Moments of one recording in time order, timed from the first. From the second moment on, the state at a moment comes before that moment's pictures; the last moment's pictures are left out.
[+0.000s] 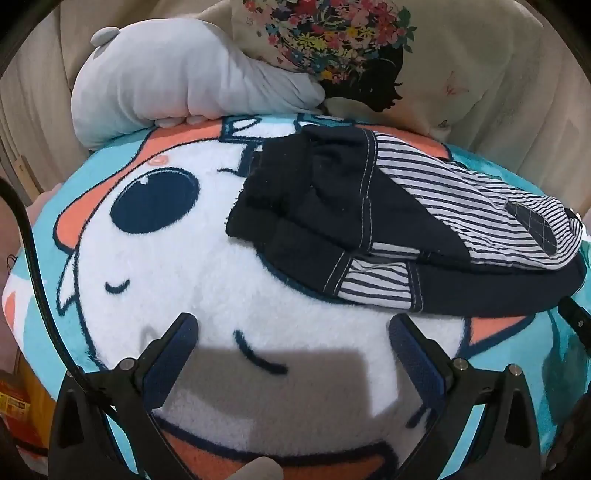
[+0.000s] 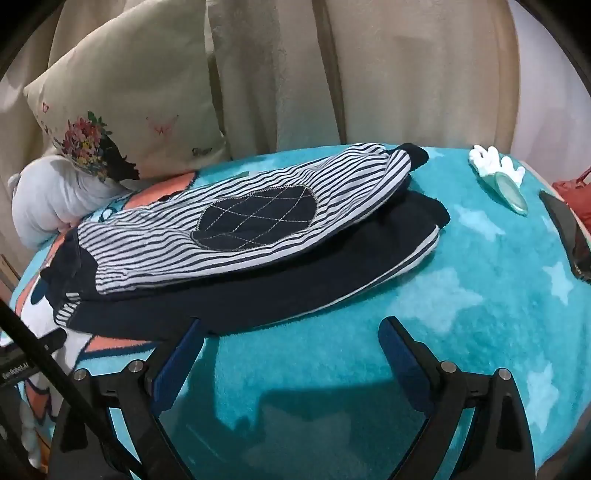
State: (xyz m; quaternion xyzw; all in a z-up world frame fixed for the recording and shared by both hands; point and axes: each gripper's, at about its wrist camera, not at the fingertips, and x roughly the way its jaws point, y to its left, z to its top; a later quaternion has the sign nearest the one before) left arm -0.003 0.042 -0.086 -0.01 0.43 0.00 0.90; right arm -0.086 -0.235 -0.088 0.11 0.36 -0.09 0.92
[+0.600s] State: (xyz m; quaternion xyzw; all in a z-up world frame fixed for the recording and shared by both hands) left arm -0.008 0.072 -0.025 -0.08 0.41 -0.06 0.91; right arm -0.072 -0.243 -0.080 0.13 0.37 -0.05 0.92
